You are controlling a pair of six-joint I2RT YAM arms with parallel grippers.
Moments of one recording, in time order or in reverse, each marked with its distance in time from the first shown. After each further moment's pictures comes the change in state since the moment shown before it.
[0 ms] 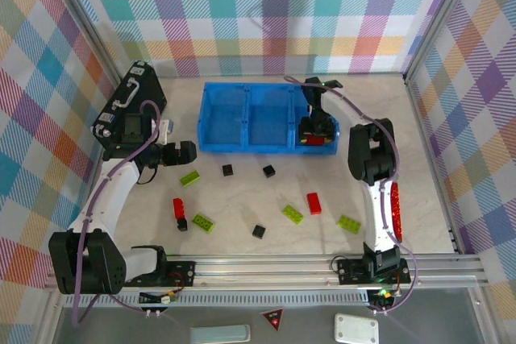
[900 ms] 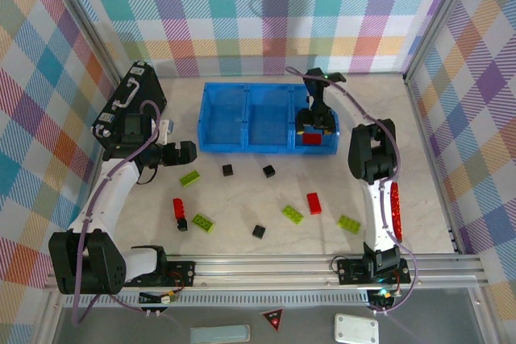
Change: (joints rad) left arm 0.000 0.000 0.000 0.000 0.005 0.000; right arm -0.005 0.009 0.118 -0.048 -0.044 -0.022
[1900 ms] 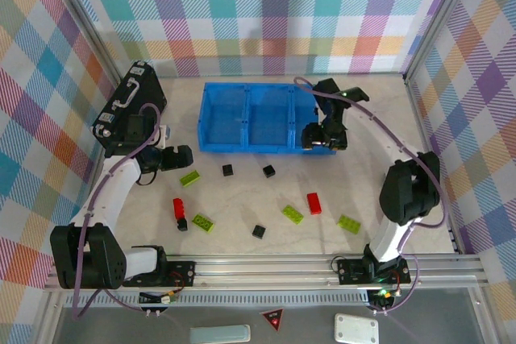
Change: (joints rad) left arm -0.018 0.033 0.008 -0.095 -0.124 -0.077; right arm 0.066 -0.554 -0.513 0.045 -0.036 0.065
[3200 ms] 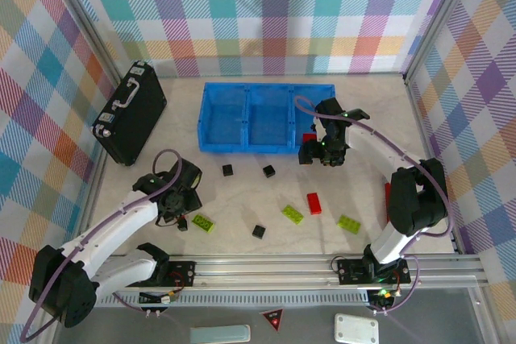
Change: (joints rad) left arm -0.517 -0.229 -0.289 -0.215 -0.332 -0.792; right arm 0.000 -0.077 -0.264 0.210 -0.135 -0.055
